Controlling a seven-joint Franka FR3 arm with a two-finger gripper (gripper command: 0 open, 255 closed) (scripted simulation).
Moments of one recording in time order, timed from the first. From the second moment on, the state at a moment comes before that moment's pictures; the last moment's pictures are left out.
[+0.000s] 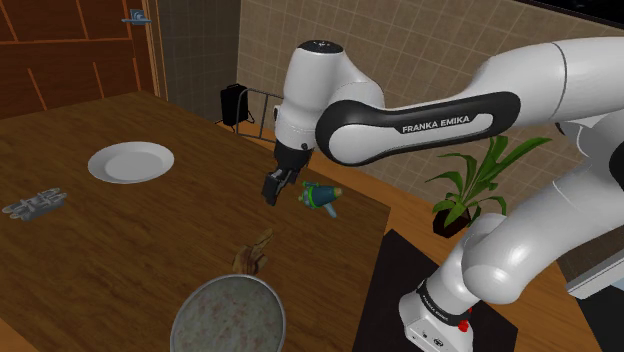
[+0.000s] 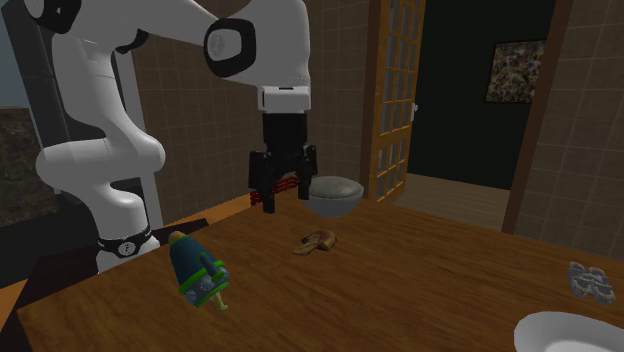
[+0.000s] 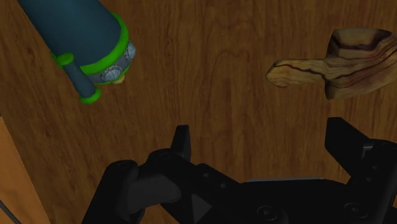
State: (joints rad) arm 0.16 -0.18 0.43 -2.19 -0.02 2.08 0.24
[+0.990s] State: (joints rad) arm 0.15 -0.16 0.44 -2.23 -0.03 2.14 0.26
